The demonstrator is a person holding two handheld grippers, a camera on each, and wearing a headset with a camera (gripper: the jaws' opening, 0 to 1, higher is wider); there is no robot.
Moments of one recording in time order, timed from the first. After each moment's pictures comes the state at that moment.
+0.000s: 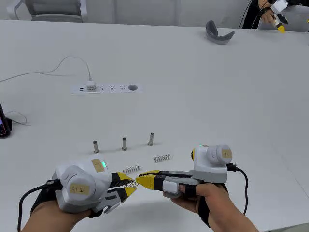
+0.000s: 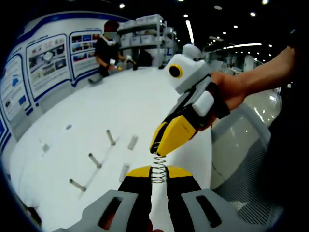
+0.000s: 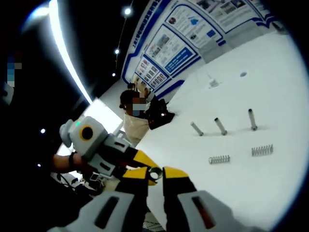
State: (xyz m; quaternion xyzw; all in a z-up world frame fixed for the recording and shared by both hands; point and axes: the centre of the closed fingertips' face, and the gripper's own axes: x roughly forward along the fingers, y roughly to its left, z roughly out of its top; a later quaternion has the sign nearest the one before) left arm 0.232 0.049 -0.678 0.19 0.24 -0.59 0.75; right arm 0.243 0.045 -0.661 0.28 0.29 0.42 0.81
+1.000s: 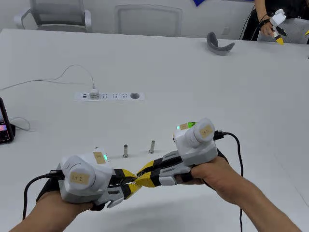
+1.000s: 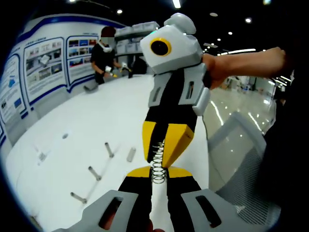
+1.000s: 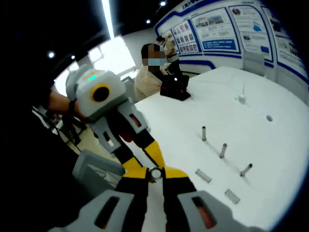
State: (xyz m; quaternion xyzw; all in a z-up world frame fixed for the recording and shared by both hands) left arm 0.239 0.036 -0.657 0.16 0.22 -0.62 0.73; right arm 0.242 0.056 -0.642 -0.05 0.35 0.55 0.76
